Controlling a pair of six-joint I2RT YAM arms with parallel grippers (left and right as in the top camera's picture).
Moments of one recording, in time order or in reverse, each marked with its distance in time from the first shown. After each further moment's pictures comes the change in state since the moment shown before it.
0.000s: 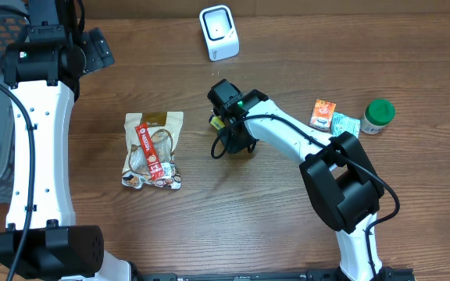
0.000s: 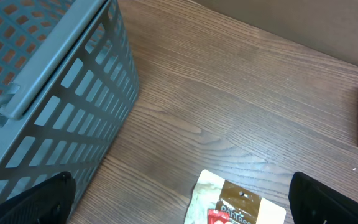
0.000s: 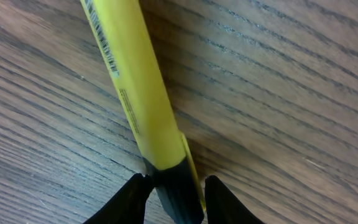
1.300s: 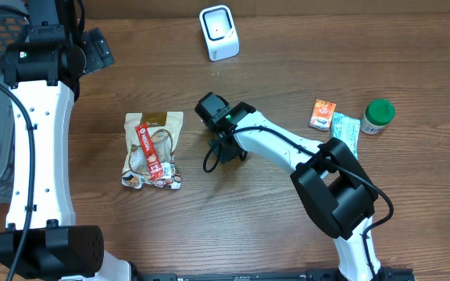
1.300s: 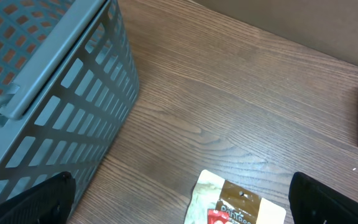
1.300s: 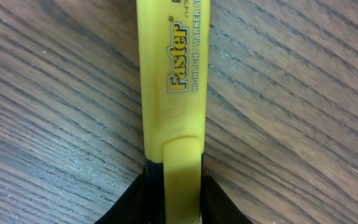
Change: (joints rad) left arm 0.000 0.000 0.000 0.000 0.000 0.000; right arm 0.079 -0.003 -0.047 0.060 0.062 0.000
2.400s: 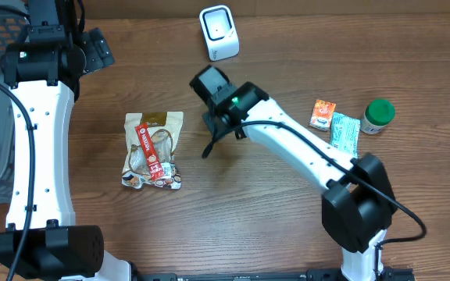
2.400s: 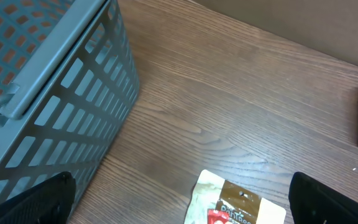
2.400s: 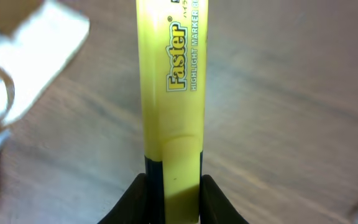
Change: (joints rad) left arm 0.000 0.000 0.000 0.000 0.000 0.000; right arm 0.000 -0.128 0.205 -0.106 0.097 0.064
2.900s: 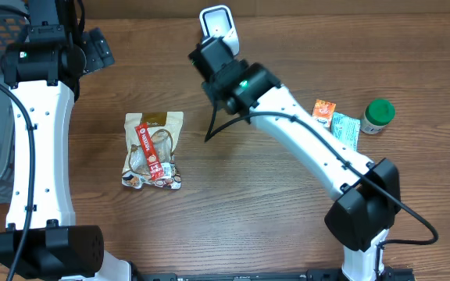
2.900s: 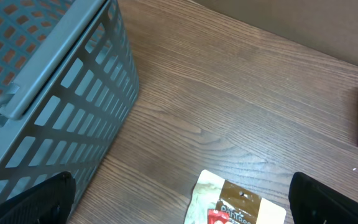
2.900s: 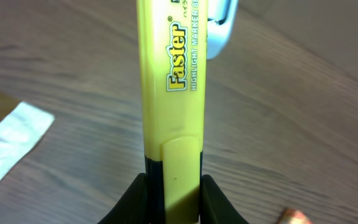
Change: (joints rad) left arm 0.000 0.000 0.000 0.000 0.000 0.000; right arm -0.039 -0.005 0.182 0.014 0.167 -0.099
